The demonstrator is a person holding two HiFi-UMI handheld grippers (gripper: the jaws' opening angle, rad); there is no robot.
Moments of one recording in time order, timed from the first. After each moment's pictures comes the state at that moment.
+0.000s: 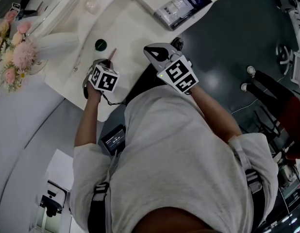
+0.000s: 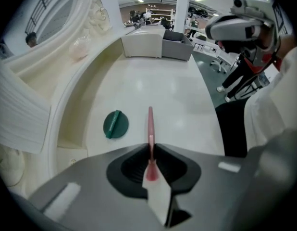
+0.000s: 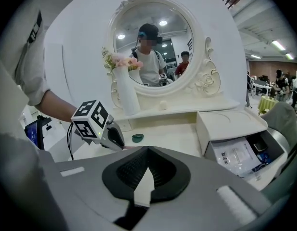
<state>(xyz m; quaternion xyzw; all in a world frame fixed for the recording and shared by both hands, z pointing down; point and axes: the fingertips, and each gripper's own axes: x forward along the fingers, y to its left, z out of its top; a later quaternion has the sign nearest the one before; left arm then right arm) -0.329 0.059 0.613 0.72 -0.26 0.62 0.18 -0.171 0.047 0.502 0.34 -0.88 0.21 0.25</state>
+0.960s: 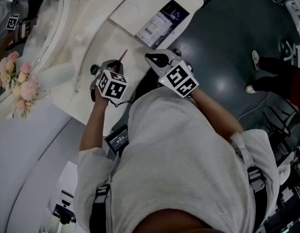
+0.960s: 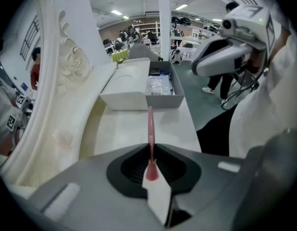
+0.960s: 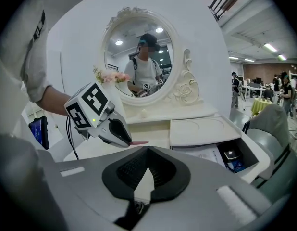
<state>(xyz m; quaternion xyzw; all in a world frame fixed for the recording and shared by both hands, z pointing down) -0.183 -0.003 0.546 0.77 -0.23 0.59 0.10 -0.074 0.012 0.480 0.37 -0.88 0.20 0.22</state>
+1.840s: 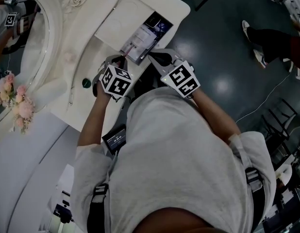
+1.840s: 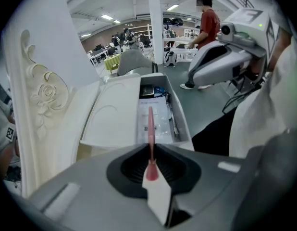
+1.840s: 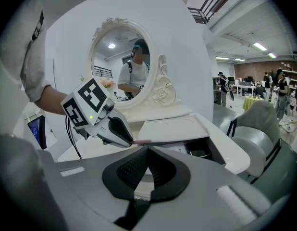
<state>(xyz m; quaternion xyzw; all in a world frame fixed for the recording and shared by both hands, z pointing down) -0.062 -0.046 0.542 0.78 -0.21 0.59 0.07 0.033 -0.022 0.486 0.40 -0.87 0.21 0.21</state>
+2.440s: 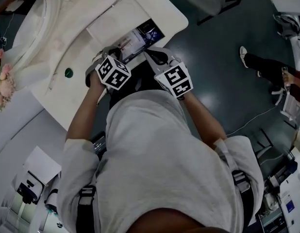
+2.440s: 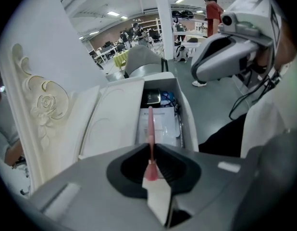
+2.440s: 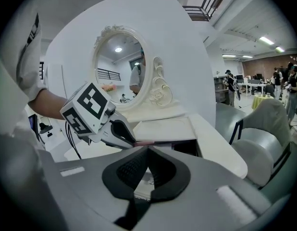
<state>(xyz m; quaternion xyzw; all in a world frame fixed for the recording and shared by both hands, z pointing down) -0.007 -0.071 0.560 0.75 -0.27 0.60 0.07 0.090 -0.053 0.499 0.35 -0.89 0.21 0.20</state>
